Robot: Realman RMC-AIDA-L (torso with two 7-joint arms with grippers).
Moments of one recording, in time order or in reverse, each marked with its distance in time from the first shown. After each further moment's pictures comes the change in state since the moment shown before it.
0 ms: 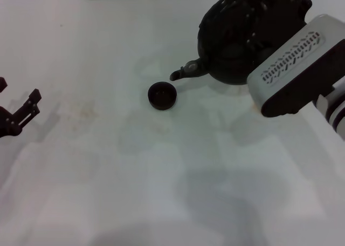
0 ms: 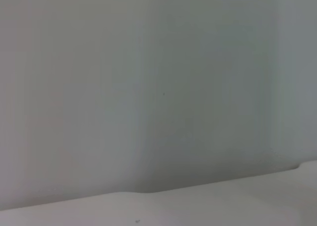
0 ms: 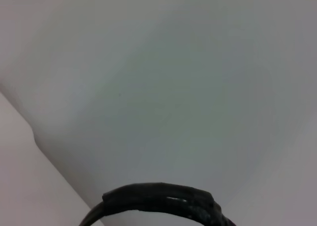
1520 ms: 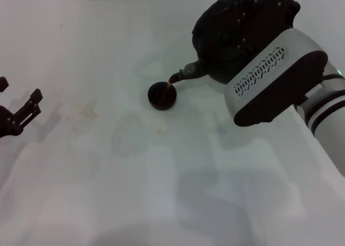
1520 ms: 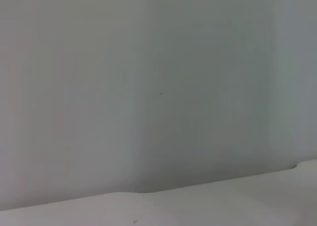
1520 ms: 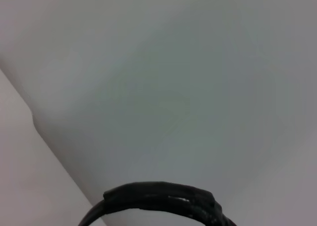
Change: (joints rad) left arm -0.003 0.000 0.002 0.000 0.002 0.001 0.000; right arm 0.089 0.003 -0.120 -0.073 0.020 -0.195 -0.043
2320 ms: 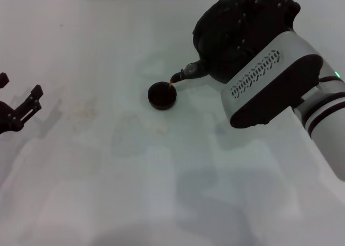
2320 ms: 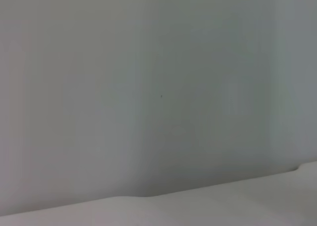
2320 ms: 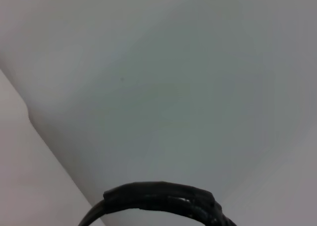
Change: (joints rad) left arm -0.015 0.002 -0.003 0.000 0.000 0.009 0.000; right arm 0.015 0.001 -0.027 -0.016 0.002 -0.051 -0.002
